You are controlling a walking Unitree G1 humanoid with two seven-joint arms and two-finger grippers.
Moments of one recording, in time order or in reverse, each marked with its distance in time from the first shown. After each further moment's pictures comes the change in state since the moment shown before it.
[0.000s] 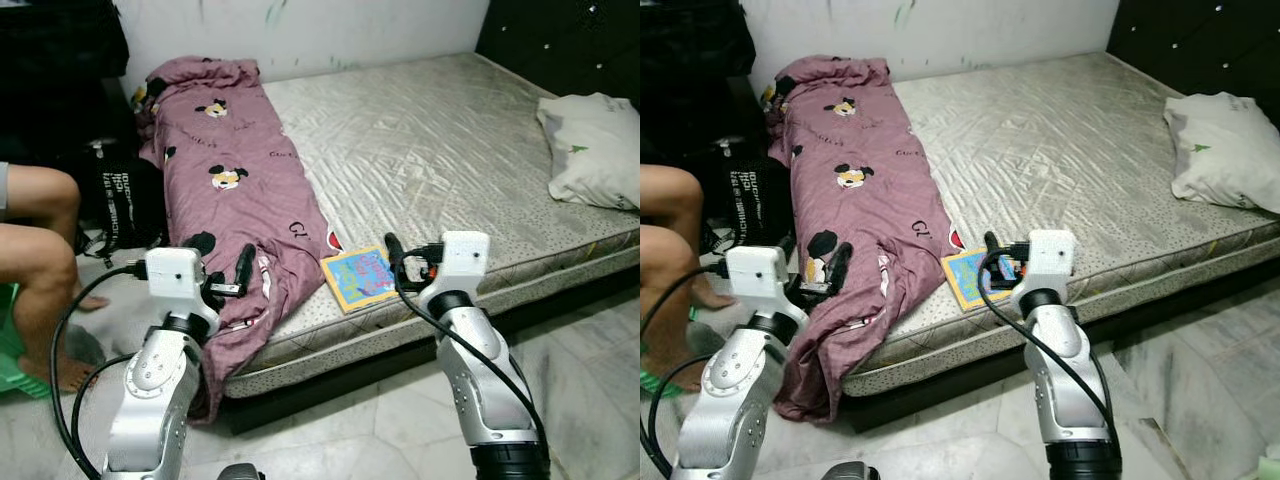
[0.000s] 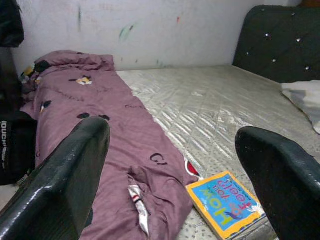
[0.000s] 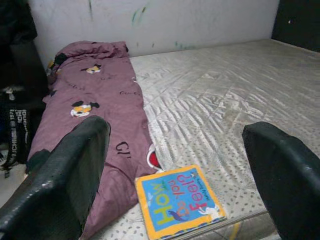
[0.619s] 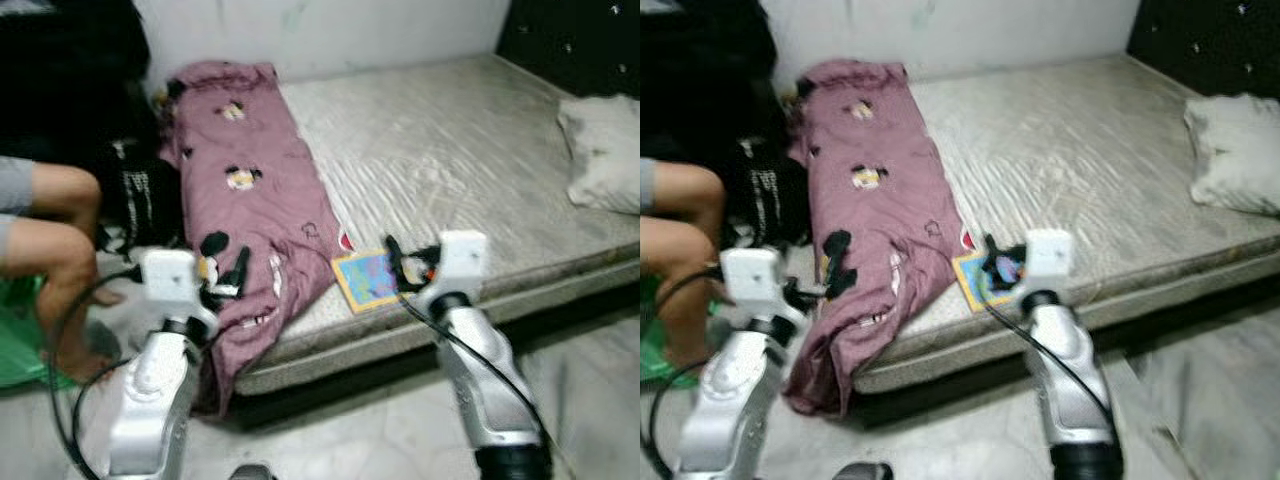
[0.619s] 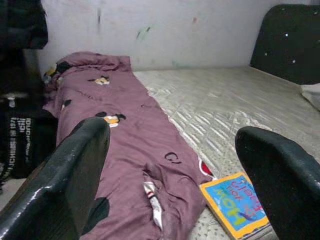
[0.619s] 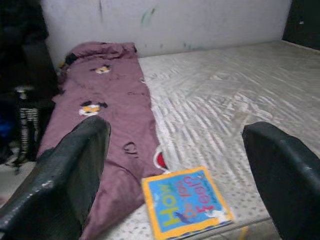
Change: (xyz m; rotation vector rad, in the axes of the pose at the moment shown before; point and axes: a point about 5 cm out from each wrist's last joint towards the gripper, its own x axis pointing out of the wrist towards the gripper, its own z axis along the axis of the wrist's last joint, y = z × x) left arm -0.001 0.000 -0.002 -0.003 0.004 0.024; right arm -0.001 -0.005 0.000 -0.005 0.000 -0.015
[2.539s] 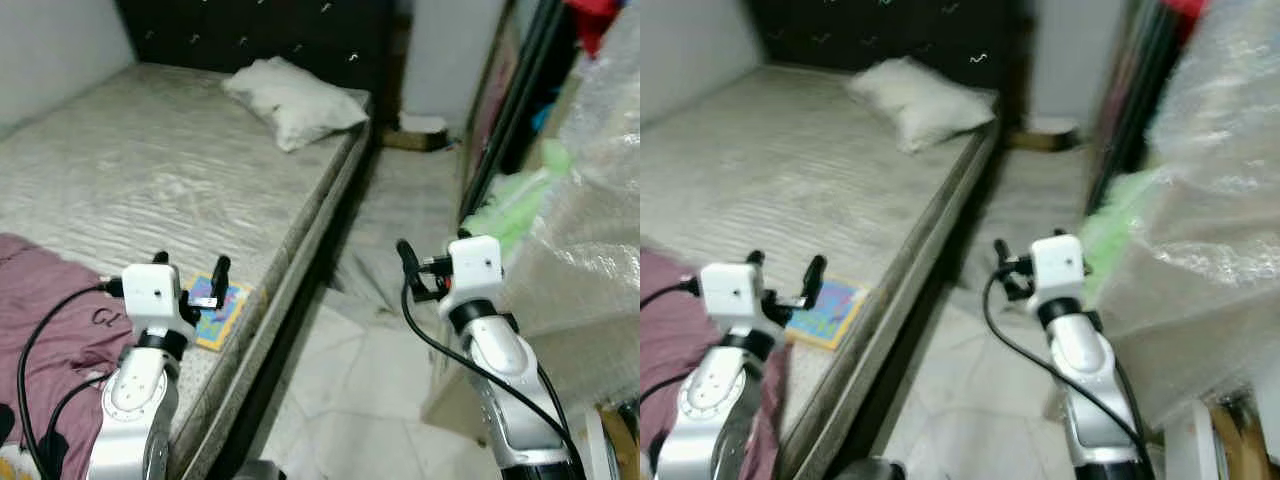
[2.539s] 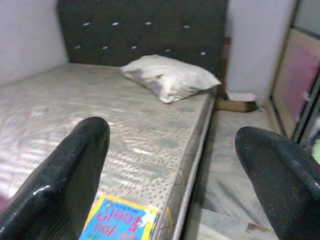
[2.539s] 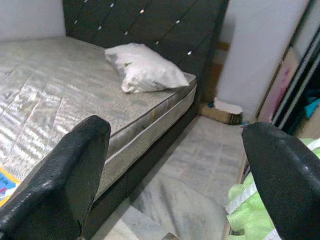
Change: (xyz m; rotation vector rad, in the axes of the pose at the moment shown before) left arm -0.017 0.022 -0.003 0.088 0.002 0.078; right arm -0.015 -0.013 0.004 -0.216 -0.037 0.047
